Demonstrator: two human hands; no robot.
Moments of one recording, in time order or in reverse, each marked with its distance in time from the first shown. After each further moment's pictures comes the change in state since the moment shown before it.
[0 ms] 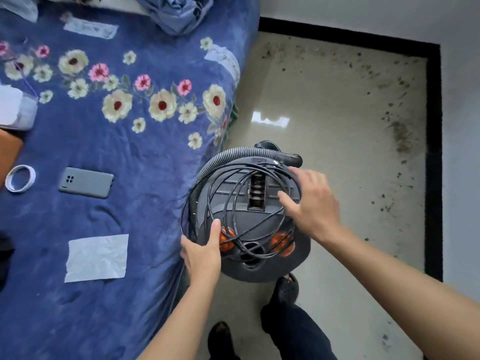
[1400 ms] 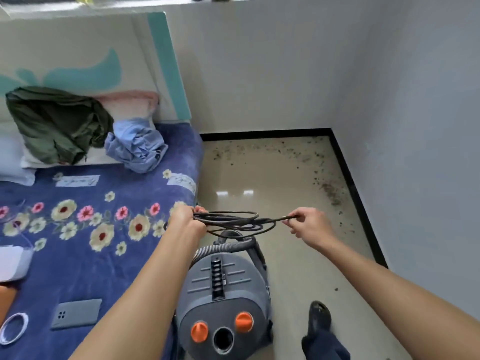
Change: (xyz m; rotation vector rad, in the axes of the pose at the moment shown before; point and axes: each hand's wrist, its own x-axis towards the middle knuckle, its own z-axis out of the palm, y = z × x) left_hand -0.109 0.346 -0.004 -0.884 -0.435 -0.273; right_hand 0.036 0.046 -0.242 0.461 0.059 0.374
